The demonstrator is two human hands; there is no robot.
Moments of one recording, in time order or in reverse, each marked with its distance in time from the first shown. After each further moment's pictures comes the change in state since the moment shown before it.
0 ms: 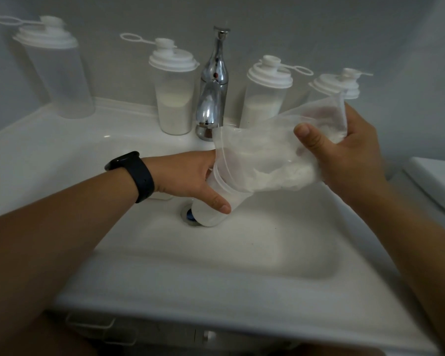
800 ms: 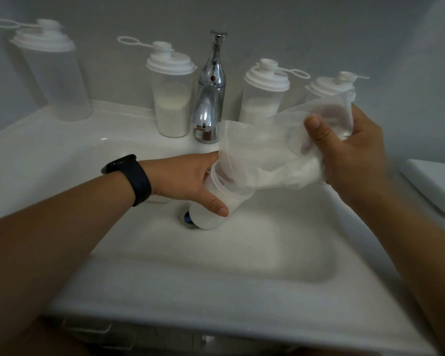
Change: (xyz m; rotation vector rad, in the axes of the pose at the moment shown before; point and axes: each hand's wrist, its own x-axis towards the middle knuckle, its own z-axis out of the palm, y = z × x) left_hand -0.001 0.001 0.000 -0.012 -0.014 -0.005; right_hand 0.002 -0.001 -0.002 0.083 0.064 -0.003
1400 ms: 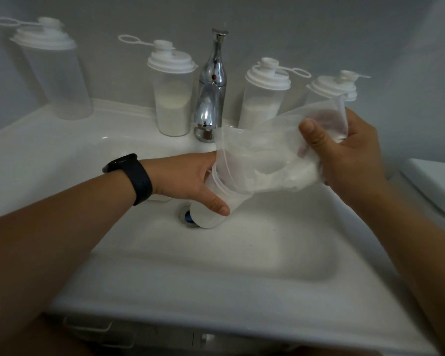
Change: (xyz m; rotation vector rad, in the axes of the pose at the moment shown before) left_hand 0.002 -0.003 0.000 -0.005 -0.002 0.004; right_hand -0.002 -0.003 0.001 -0.027 -0.065 0.038
